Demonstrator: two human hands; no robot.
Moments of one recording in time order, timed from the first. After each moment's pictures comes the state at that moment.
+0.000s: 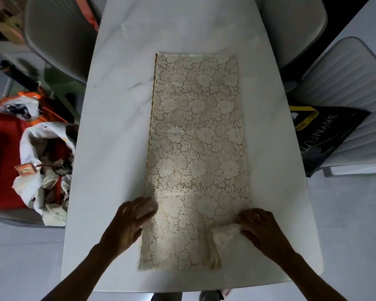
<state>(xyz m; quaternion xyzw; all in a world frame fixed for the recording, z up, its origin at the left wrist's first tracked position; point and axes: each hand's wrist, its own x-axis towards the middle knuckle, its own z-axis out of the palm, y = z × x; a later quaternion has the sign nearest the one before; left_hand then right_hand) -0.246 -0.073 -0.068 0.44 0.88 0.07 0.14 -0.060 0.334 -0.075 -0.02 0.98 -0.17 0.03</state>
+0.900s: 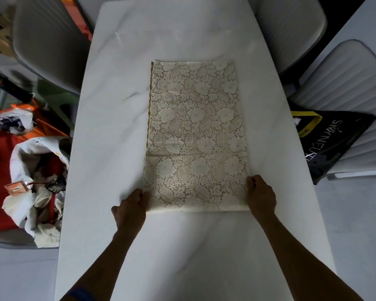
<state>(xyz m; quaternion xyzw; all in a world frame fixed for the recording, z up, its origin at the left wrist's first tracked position) -0.310 0.007 -0.077 -0.03 0.97 0.21 0.15 -0.202 0.338 -0.086 0.44 0.85 -0.28 0.00</state>
